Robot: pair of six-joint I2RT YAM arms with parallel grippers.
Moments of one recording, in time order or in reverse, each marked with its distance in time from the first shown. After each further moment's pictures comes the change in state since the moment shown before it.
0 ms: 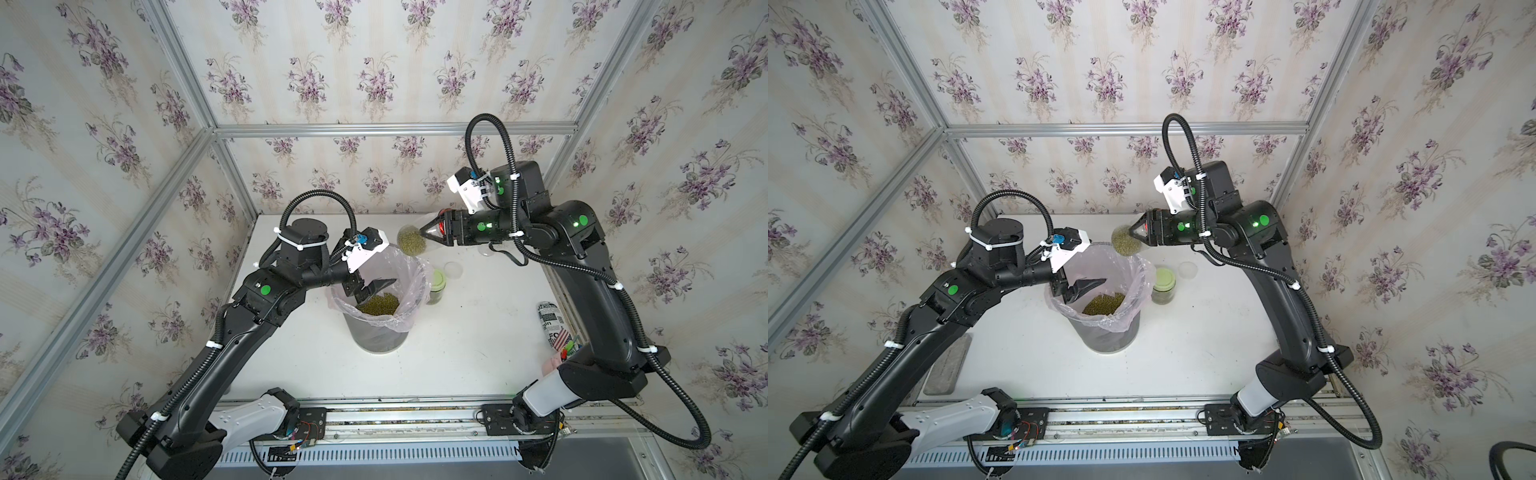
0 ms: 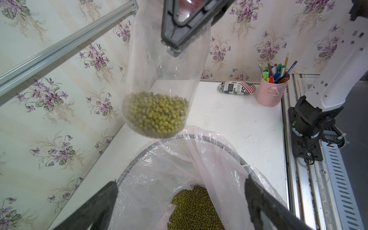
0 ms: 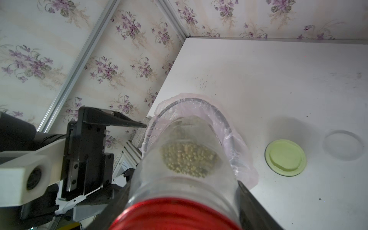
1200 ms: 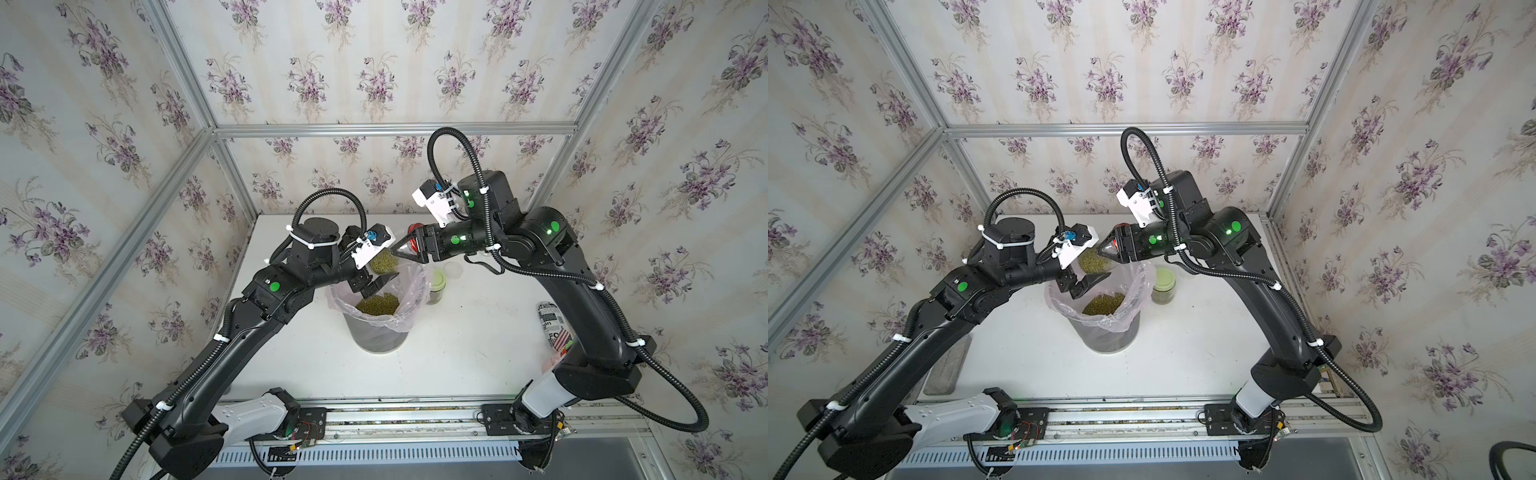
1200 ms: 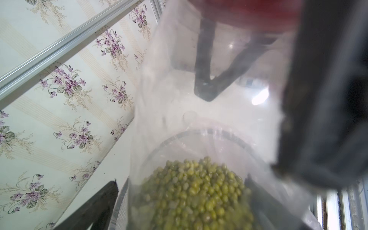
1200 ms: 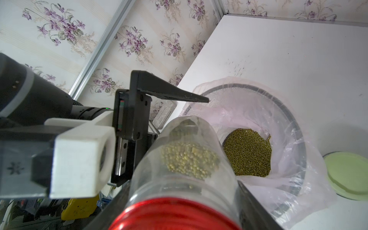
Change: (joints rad) left arm -0.051 0.034 0.020 0.002 -0.158 -0.026; right arm 0.165 0.032 -0.002 0.061 -0.035 0.029
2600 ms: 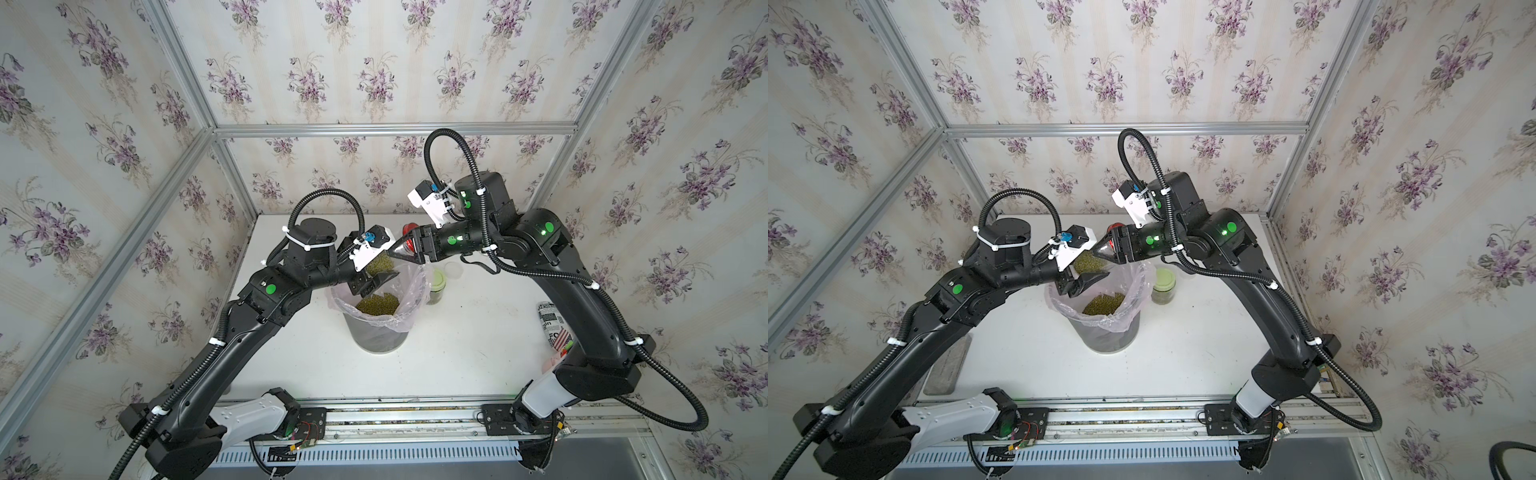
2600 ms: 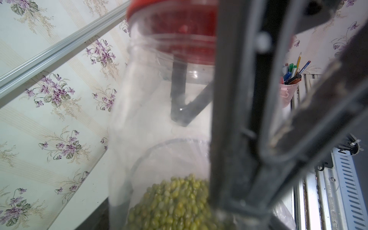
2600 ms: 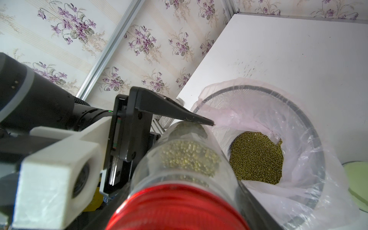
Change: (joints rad) left arm -0.001 -0.015 0.005 -0.003 0.066 -0.018; right arm 0.003 -0.005 -0.037 0.046 -0.038 0.005
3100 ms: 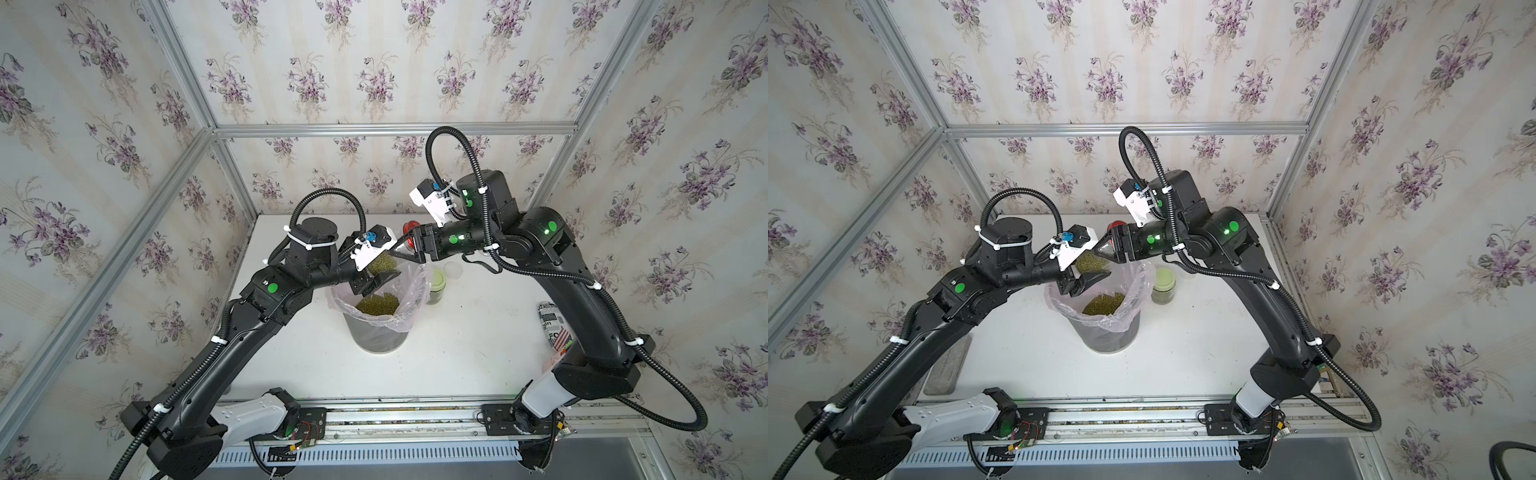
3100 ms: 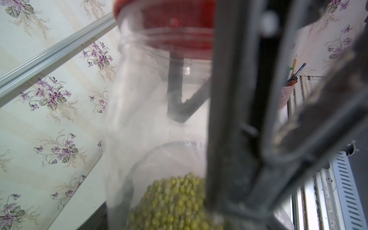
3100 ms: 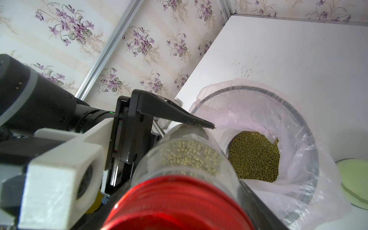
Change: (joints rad) left arm -0.001 0.008 0.000 0.012 0.017 -0.001; right arm 0.000 0.008 0.037 -0.029 0.014 -0.002
